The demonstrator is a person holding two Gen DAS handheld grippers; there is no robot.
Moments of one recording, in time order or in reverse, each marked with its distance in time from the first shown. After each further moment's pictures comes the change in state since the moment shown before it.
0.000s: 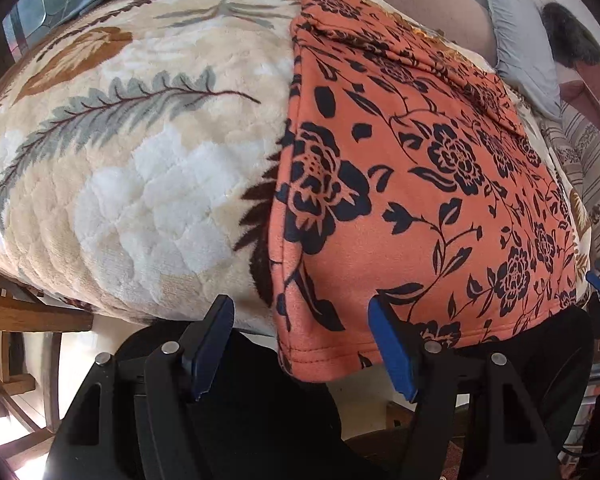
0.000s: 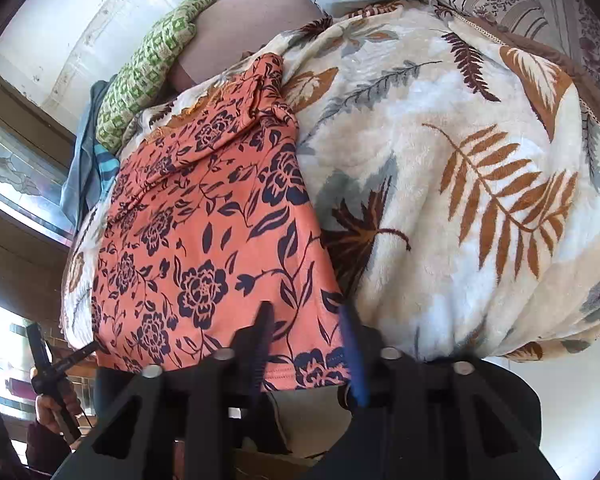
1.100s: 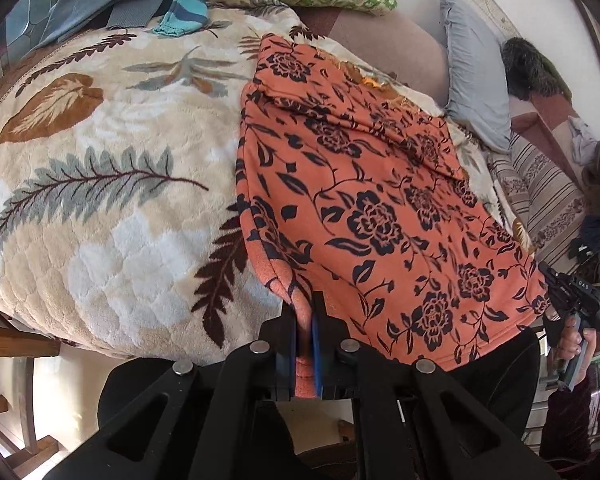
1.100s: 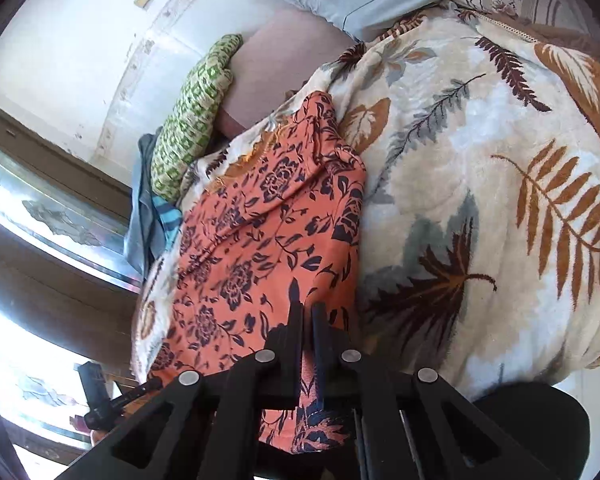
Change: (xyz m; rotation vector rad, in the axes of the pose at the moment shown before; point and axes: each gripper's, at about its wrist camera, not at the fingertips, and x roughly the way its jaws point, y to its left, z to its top) left arm -0.062 -0.008 0.040 -0.015 -0.109 -0.206; right arm -0.011 0.019 0.027 0.125 -0.090 0.302
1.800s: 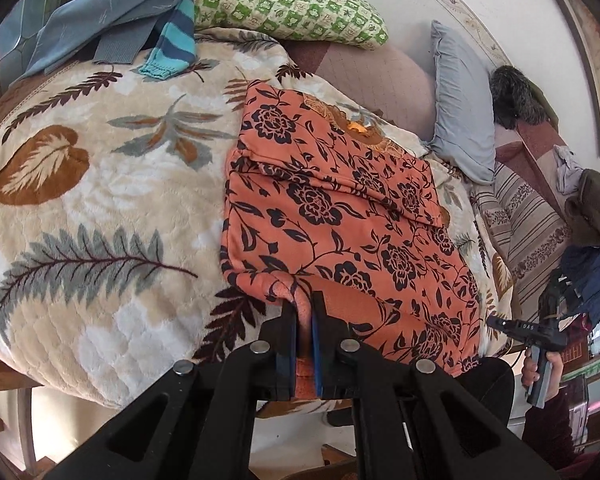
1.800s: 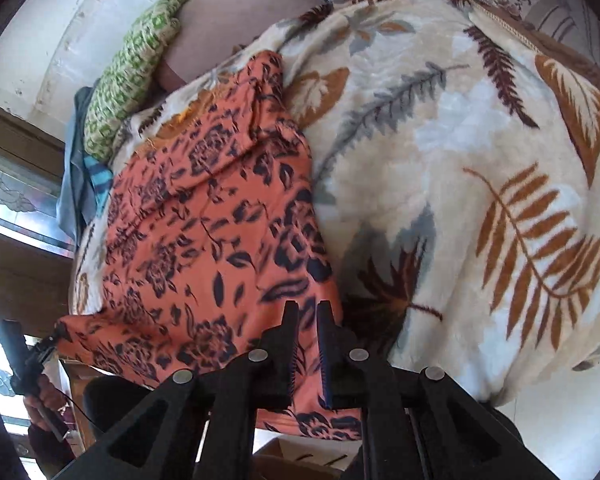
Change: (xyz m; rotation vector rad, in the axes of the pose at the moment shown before) left arm -0.019 0.001 0.052 -0.010 -0.061 -0.053; right arm 0.043 -0.025 0.018 -0.065 0.231 -0.311
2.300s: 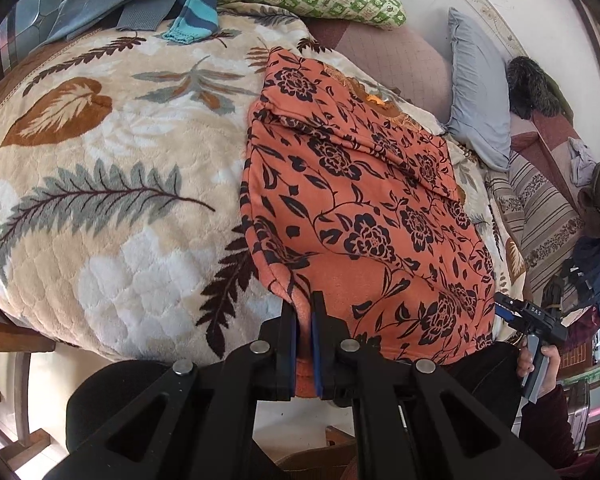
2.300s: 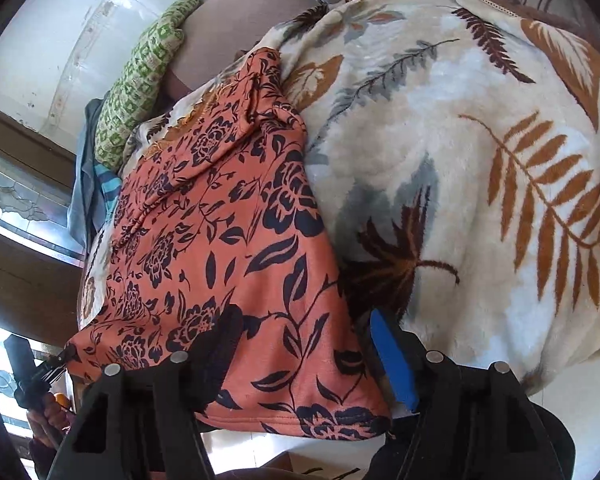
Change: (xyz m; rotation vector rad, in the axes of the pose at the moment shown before) left arm 0.008 0.007 -0.044 -0.041 0.056 0.051; right arm 0.019 -0.003 -0.021 0.010 -0.085 0.028
